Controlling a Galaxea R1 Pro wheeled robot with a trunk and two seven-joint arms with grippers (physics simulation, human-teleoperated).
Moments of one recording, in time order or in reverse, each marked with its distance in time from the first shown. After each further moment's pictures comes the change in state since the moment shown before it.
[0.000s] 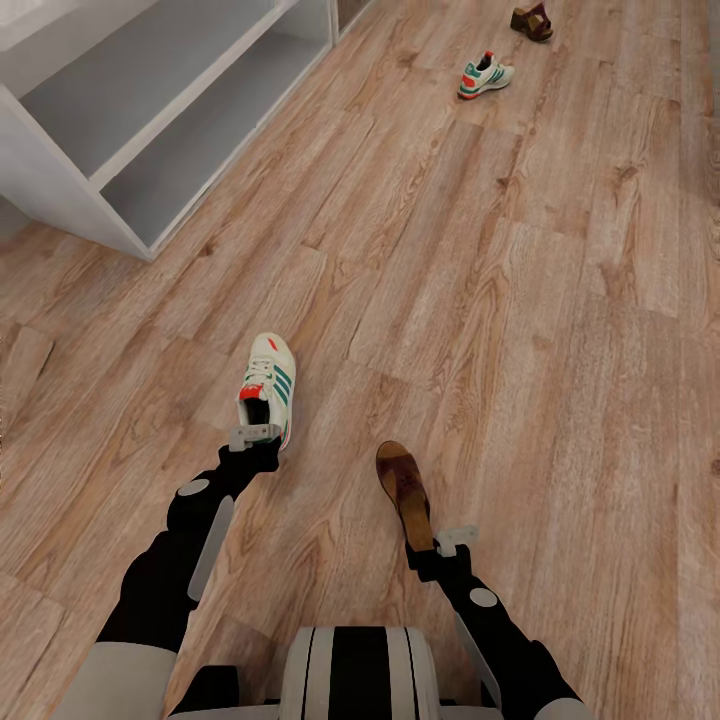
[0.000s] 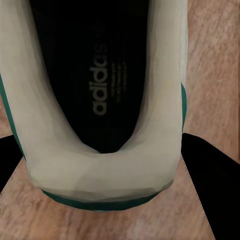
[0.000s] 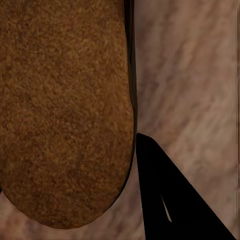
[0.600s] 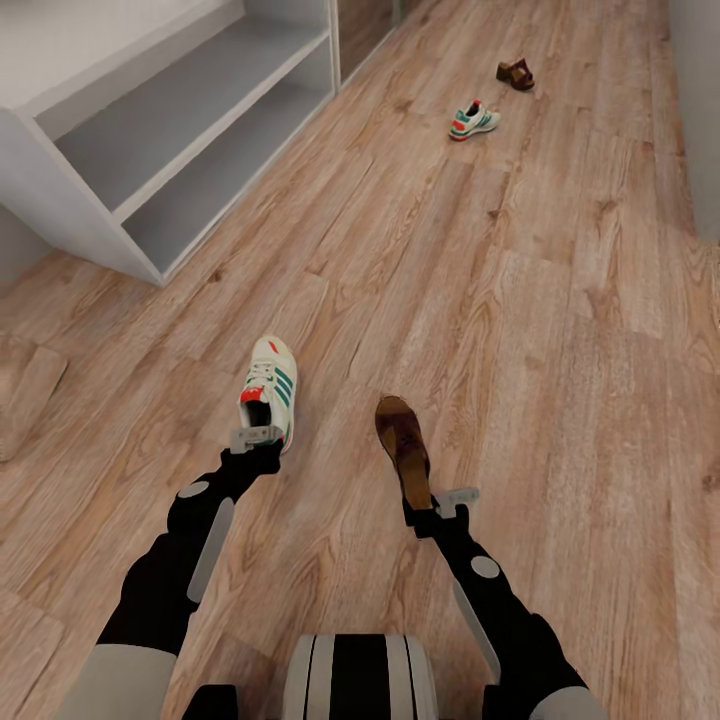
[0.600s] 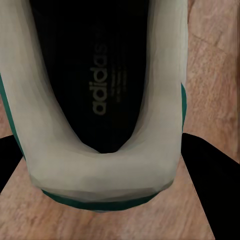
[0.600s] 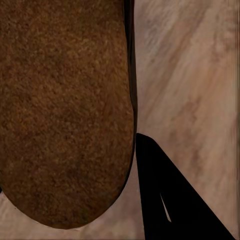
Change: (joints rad) left arm 0.006 -0.001 0.000 0.005 0.039 0.000 0.001; right arm 0.000 0.001 0.004 -0.223 -0.001 0.012 0.000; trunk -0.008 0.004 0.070
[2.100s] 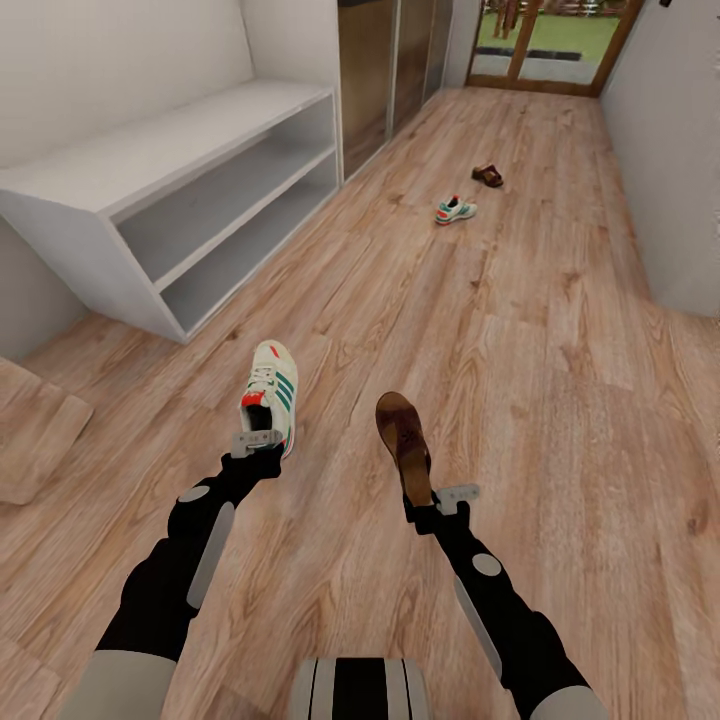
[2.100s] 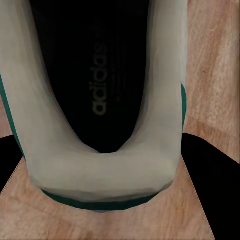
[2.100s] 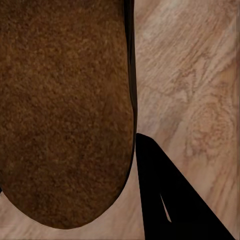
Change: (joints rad) left arm 0.014 -0.002 -0.001 -0.002 0.002 0.002 0.000; right arm 0.000 -0.003 -0.002 -0.020 0.002 0.001 0.005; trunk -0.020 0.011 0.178
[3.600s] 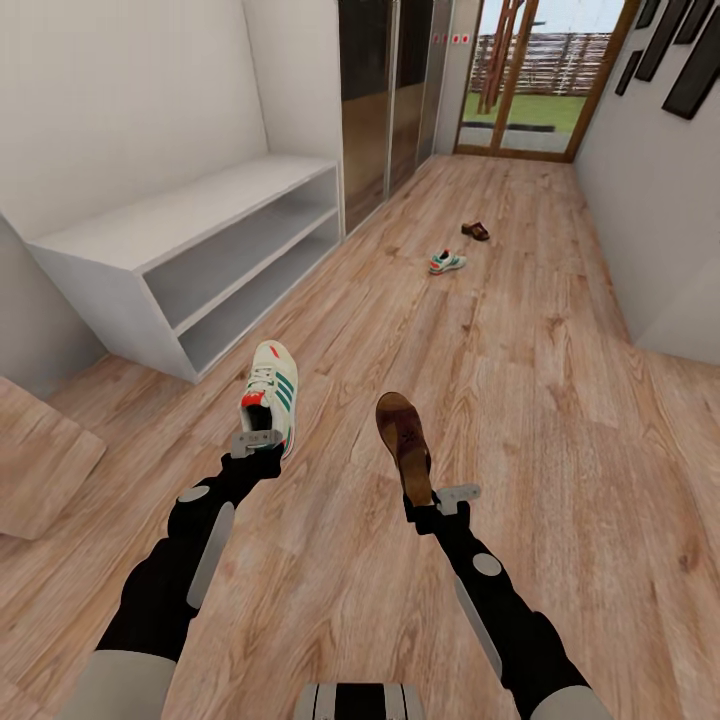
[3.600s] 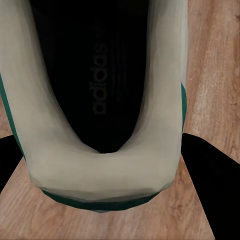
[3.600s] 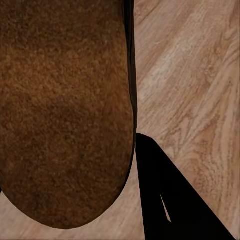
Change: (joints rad) left arm 0.000 0.000 0.000 0.000 -0.001 0.002 0.000; right arm 0.000 -0.001 -0.001 0.000 0.001 0.000 -0.001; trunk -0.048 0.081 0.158
